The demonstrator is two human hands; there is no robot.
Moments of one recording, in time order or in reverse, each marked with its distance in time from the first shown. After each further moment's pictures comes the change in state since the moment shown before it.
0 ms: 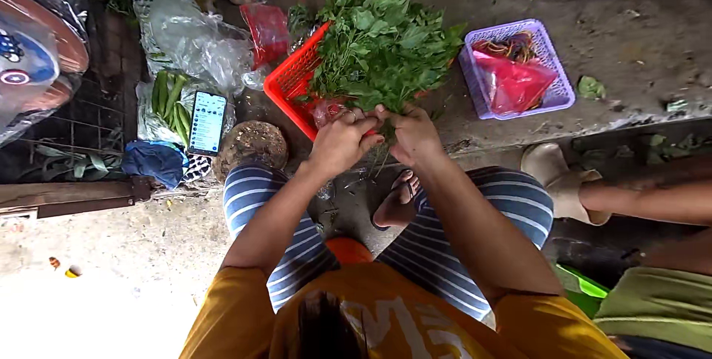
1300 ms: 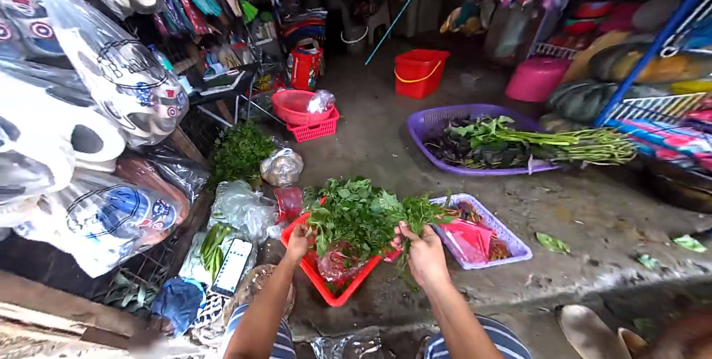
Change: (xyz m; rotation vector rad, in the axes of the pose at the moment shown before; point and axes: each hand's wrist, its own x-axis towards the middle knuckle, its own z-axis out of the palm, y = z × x) left_hand 0.043 -0.076 -0.030 -0.610 0.343 -0.645; right_hand -0.023 -0.068 -0.054 0.203 0.211 -0.375
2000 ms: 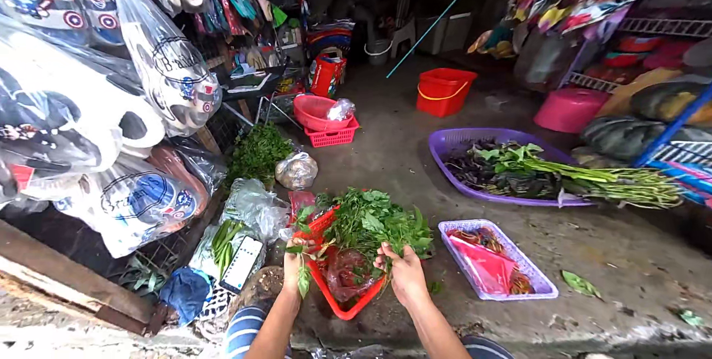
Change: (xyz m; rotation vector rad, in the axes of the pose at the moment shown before) left_hand -0.072 0.005 -0.013 -0.580 0.248 0.223; right_hand -0.010 0.043 0.044 -0.008 -0.119 0.104
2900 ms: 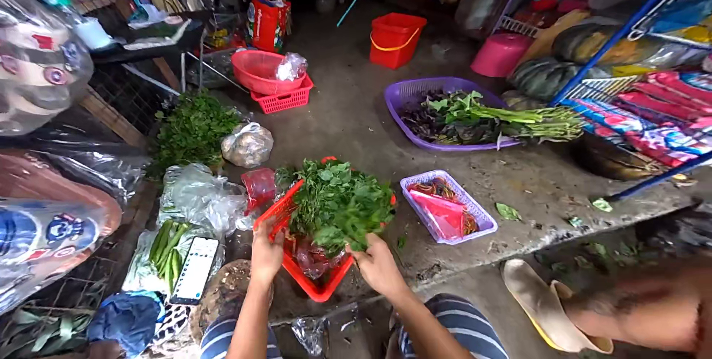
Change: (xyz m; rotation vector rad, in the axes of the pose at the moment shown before) left_hand 0.044 0.013 0.015 0.778 -0.193 0.003; right_hand -0.014 -0.020 0.005 -0.797 -0.174 -0.091
